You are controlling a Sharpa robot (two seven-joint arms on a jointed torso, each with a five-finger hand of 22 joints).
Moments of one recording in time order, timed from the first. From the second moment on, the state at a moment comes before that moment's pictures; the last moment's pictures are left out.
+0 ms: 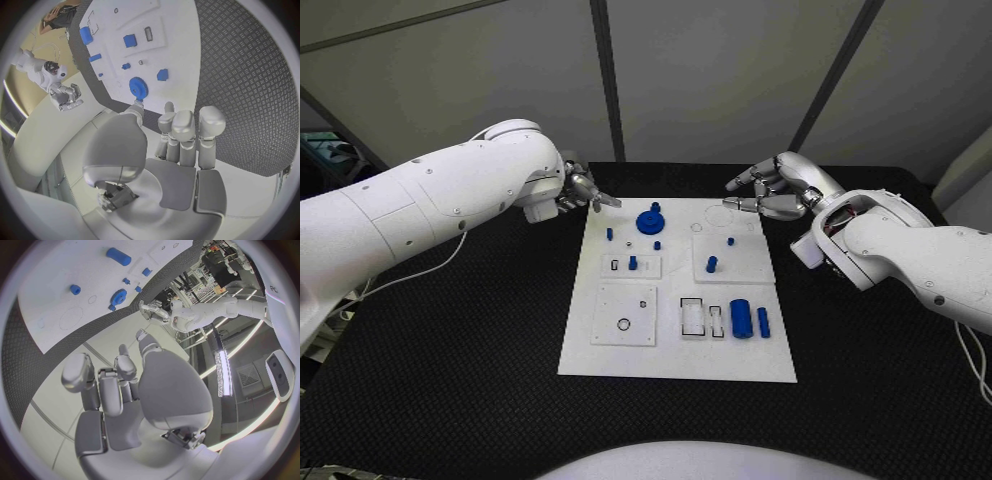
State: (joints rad) left arm 1.32 -0.61 0.08 1.08 -1.07 0.23 -0.57; left_hand 1.10 -0.13 0.11 0.29 0.05 0.88 0.08 0.48 0.64 1.30 0.00 1.11 1.04 1.44 -0.06 1.08 1.06 0.14 1.24 0.05 1.19 1.06; right arm 1.19 -0.82 0.04 1.48 -1.02 -0.42 0.05; right_hand 1.36 -0.08 0.05 0.14 0.28 0.93 0.16 0.17 0.09 1.25 0.07 1.22 1.15 1.47 0.01 1.51 1.31 0.09 1.29 0.11 1.33 1.13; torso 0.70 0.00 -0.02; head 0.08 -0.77
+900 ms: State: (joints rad) left arm 1.31 -0.57 0.06 1.03 -1.08 0.32 -0.56; left_hand 1.11 -0.09 0.10 0.29 0.05 0.92 0.07 0.48 0.61 1.31 0.00 1.13 1.05 1.44 -0.06 1.10 1.08 0.12 1.26 0.06 1.21 1.09; right arm 1.19 -0.81 0.04 1.48 -1.02 -0.42 0.05; right_hand 1.36 -0.08 0.05 0.14 0.28 0.93 0.16 0.17 0.09 1.25 0.07 1.22 1.15 1.47 0.01 1.51 1.31 0.09 1.29 0.11 1.33 1.13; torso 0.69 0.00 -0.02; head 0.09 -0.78
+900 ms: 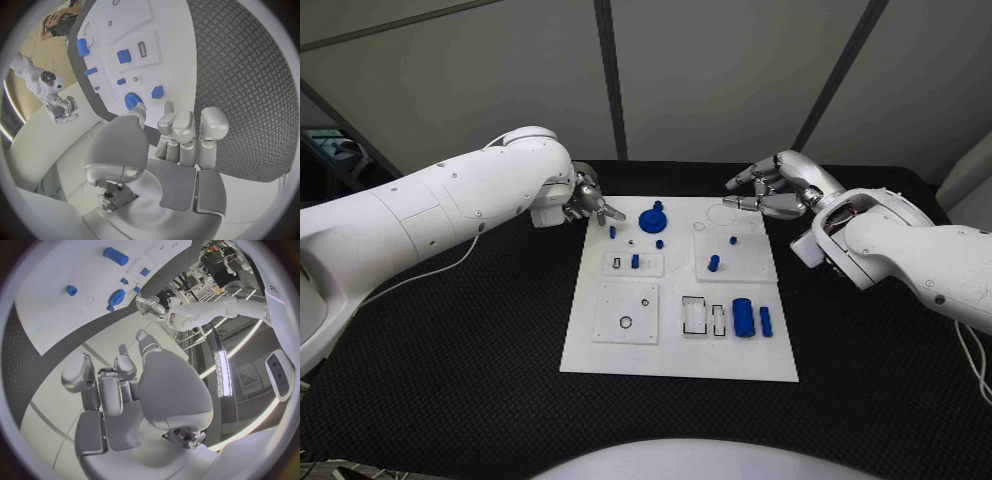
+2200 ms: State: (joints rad) left arm 1.30 -0.56 0.06 1.03 -1.08 0.37 -0.55; left_hand 1.18 -0.03 0.13 0.25 0.05 0.94 0.07 0.48 0.56 1.32 -0.01 1.14 1.06 1.45 -0.06 1.10 1.09 0.12 1.26 0.05 1.22 1.11; right arm 1.19 -0.81 0.04 1.48 -1.02 -0.42 0.05; right_hand 1.36 -0.08 0.05 0.14 0.28 0.93 0.16 0.17 0.09 1.25 0.07 1.22 1.15 1.47 0.01 1.51 1.31 0.09 1.29 0.11 1.33 1.13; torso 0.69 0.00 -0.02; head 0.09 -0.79
